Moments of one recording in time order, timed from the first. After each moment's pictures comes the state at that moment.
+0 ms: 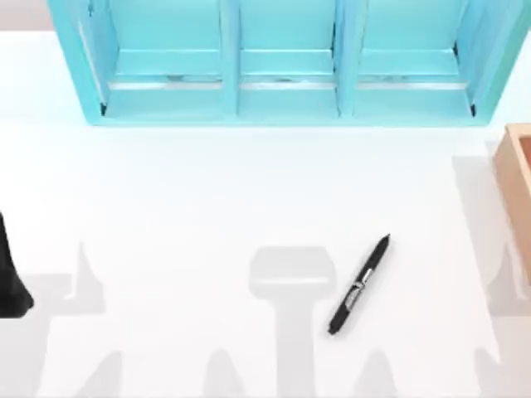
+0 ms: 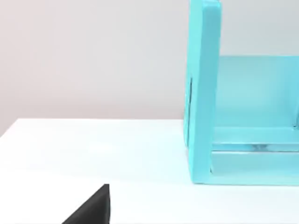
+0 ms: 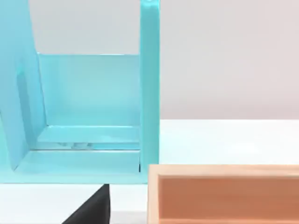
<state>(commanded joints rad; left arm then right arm) 0.00 0.00 0.00 0.00 0.00 0.00 0.00 0.00 0.00 0.00 0.00 0.00</state>
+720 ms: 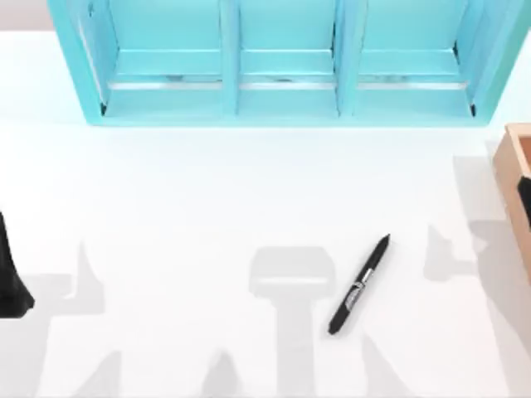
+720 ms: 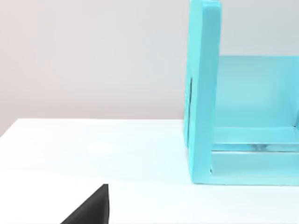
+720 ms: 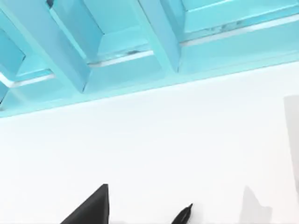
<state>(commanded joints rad) 0.00 0.00 0.00 0.00 0.00 0.00 0.33 0.57 0.48 -0.32 0.00 0.45</state>
